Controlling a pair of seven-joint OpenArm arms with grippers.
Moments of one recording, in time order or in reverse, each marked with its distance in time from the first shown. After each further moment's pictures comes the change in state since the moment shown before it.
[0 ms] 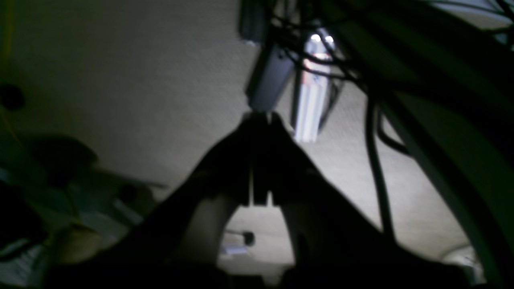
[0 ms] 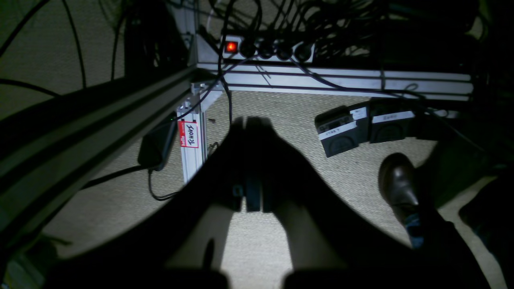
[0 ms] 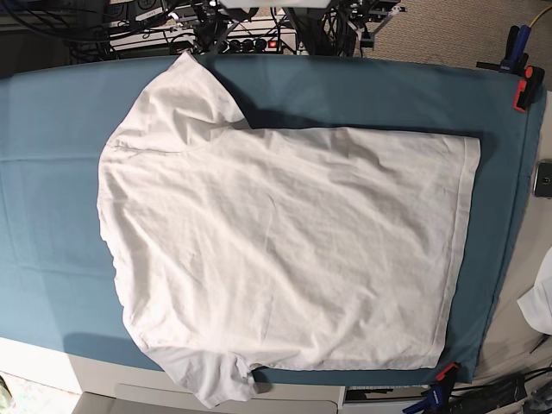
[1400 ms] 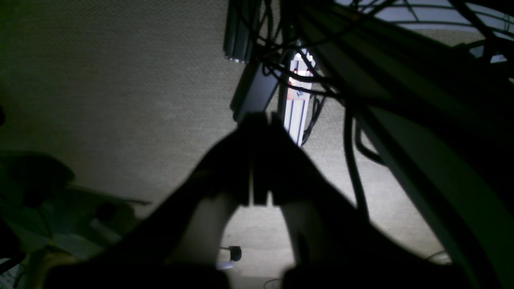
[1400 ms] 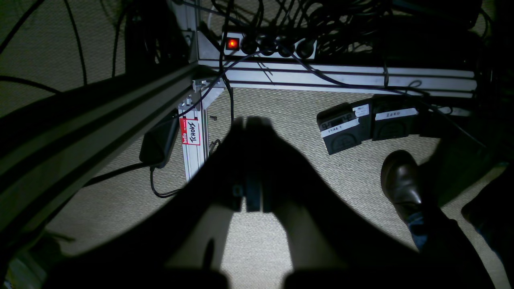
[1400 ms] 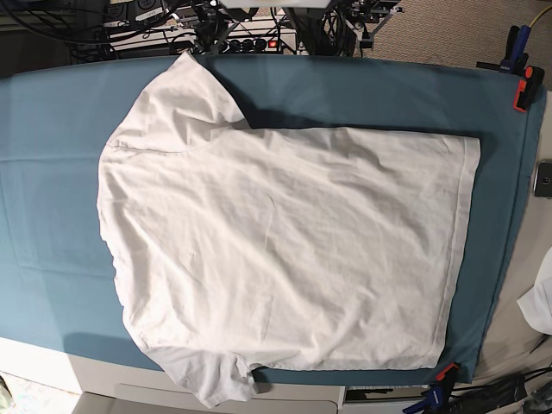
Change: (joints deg) left arm -3.2 1.5 0.0 -8.5 -3.8 -5.5 -7.8; right arm 2.0 -0.2 0.0 -3.7 0.0 0.3 0.8
